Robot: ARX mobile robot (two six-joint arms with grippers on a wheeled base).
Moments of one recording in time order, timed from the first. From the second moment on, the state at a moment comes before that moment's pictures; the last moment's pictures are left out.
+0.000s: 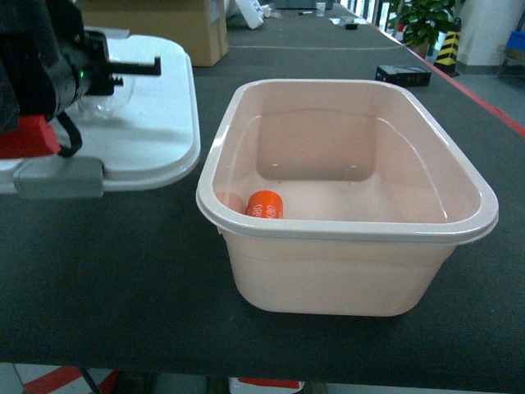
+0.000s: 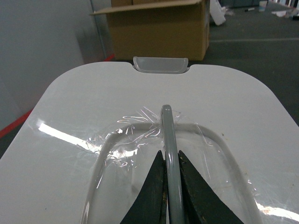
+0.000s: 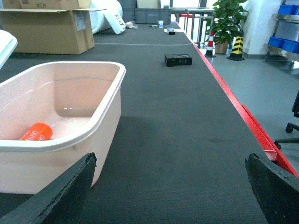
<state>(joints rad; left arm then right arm) -0.21 1.96 1.09 0.84 -0.47 0.09 0.00 0.00 0.01 -0.01 0.00 0.00</state>
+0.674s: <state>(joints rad) -0.64 2.06 1.50 0.46 -0.61 -0.06 0.00 0.00 0.01 -0.01 0.00 0.00</state>
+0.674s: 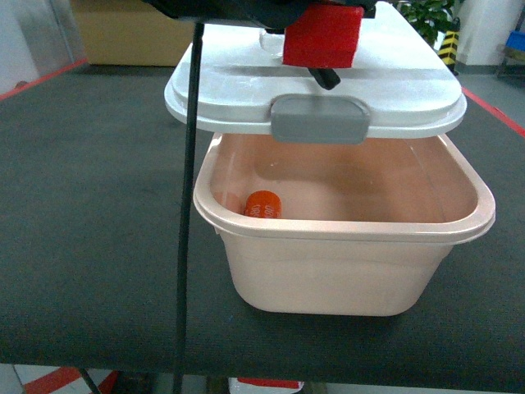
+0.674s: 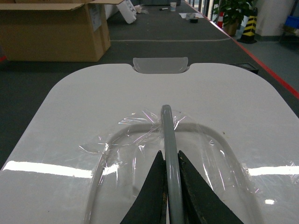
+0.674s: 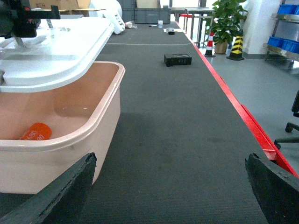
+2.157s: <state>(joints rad) -0.71 2.06 1.38 0.40 -0.58 -0.18 0.00 0.00 0.01 -0.01 0.00 0.00</state>
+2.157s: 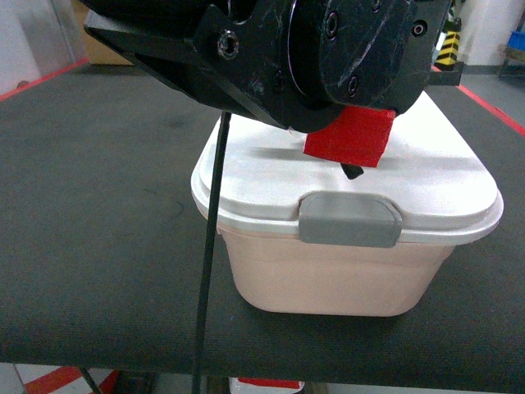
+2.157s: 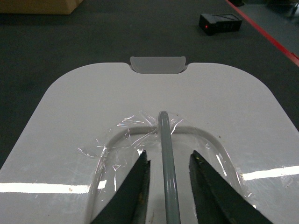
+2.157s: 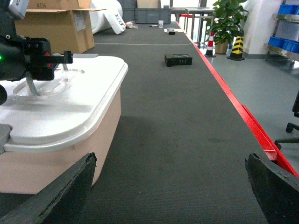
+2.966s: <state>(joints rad) -0.64 1.84 1.20 0.65 -0.67 -0.09 0.00 0.00 0.01 -0.01 0.00 0.00</state>
